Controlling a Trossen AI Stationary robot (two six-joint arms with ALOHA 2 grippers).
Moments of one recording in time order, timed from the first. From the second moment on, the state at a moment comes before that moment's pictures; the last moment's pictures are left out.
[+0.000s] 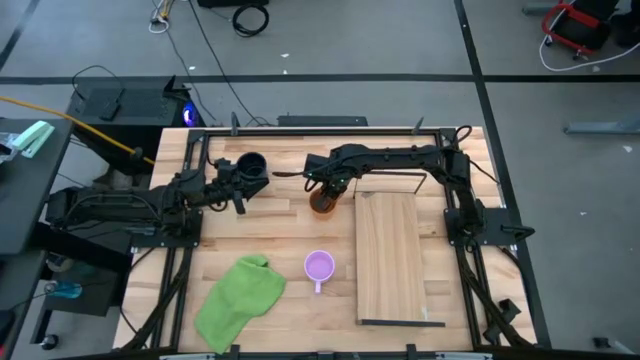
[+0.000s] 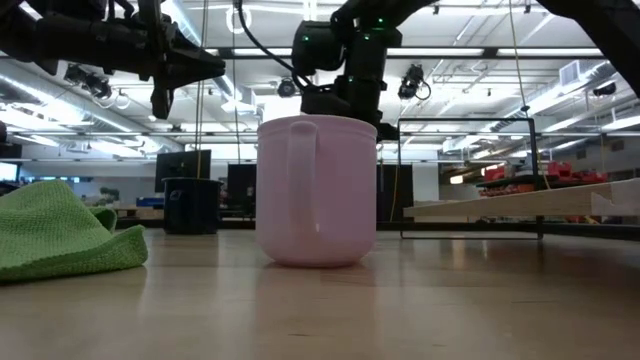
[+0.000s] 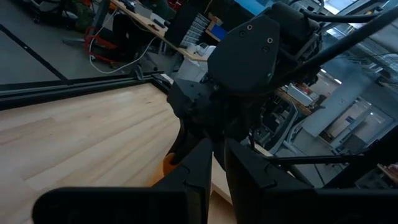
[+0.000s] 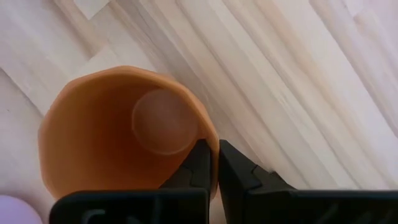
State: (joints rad) left arm 0.15 0.68 0.29 0.37 -0.16 -0.59; right arm -0.18 2.06 1.76 -1.06 0.07 0.49
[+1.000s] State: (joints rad) left arm 0.15 0.68 0.29 0.40 -0.15 -0.56; right arm -0.19 1.97 1.76 -1.06 0.08 0.51
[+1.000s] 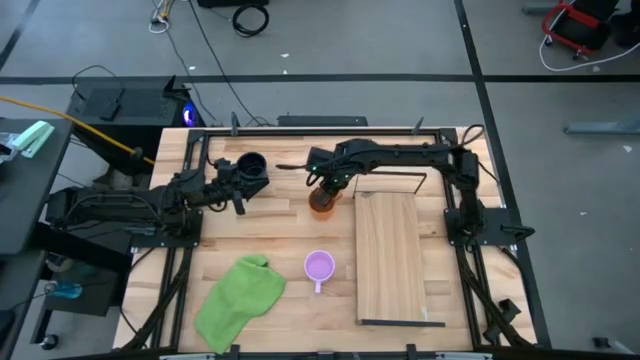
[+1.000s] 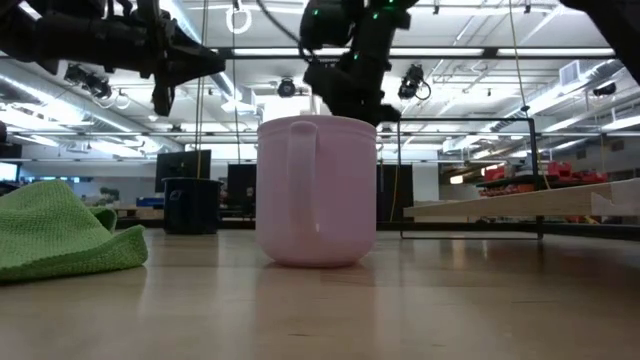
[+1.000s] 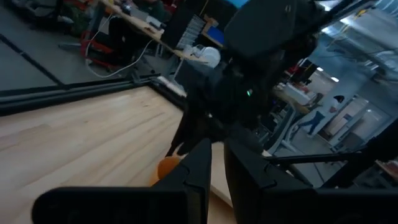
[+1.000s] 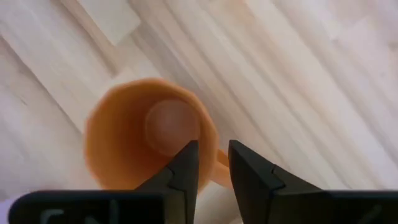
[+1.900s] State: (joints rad) left arm -0.09 0.94 0.56 0.00 0.08 -0.48; right arm 0.00 1.57 1.76 -1.34 0.27 0.74
